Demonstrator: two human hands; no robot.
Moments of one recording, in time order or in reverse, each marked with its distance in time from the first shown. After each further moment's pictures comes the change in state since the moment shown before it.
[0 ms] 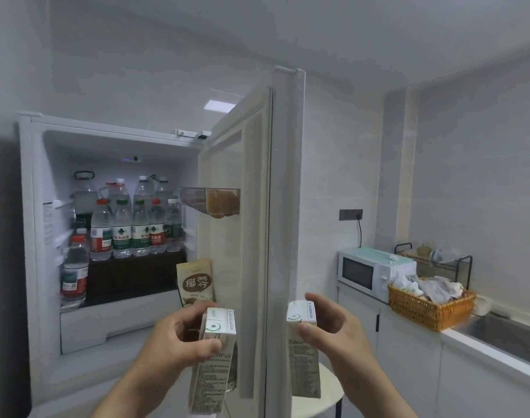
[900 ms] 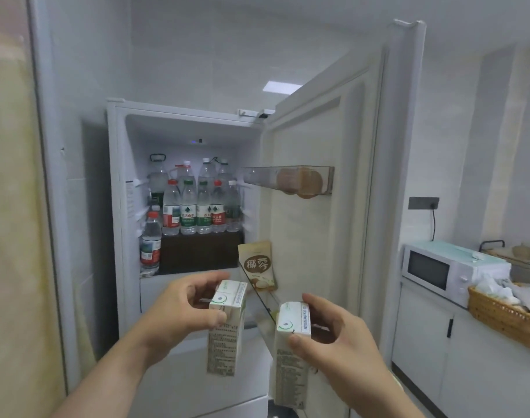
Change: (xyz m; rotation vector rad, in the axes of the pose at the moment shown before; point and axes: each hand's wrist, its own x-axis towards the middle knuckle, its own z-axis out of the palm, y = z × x) left_hand -0.013 0.005 -0.072 0.184 0.141 -0.082; right_hand -0.003 -0.001 0.083 -0.148 -0.206 0.013
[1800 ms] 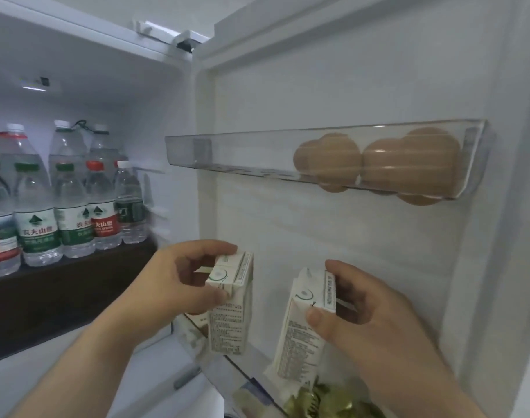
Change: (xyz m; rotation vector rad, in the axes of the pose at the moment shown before) left_hand 0.270 -0.070 -0.052 -0.217 -0.462 0.188; right_hand 0.162 0.016 0.043 -0.138 0.521 0.119
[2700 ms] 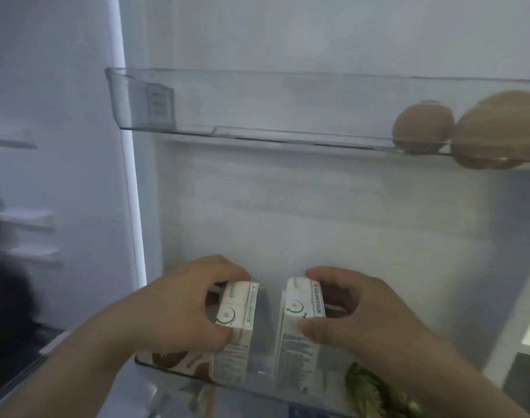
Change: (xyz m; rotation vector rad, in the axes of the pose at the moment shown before) left_hand 0.117 -0.097 -0.064 0.454 -0.681 0.339; right_hand 0.040 0.004 0.100 -0.295 0.277 0.298
